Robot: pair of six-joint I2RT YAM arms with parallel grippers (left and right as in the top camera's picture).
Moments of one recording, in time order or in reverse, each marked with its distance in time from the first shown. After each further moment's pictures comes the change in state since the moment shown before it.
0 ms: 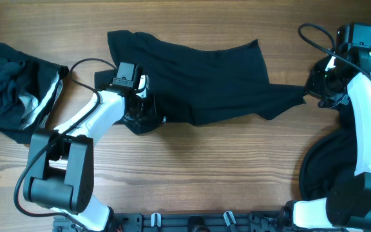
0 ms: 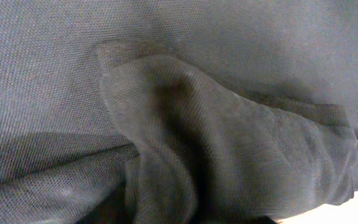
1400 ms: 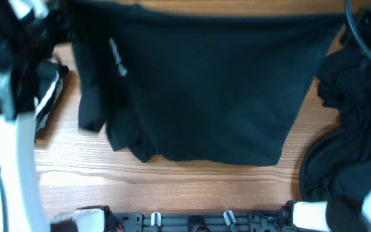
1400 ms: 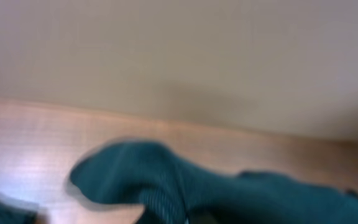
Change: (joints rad) left arm 0.272 -0.281 0.862 -0.257 -0.043 0.153; right arm 0.000 -0.012 0.635 0.046 -0.256 -0.134
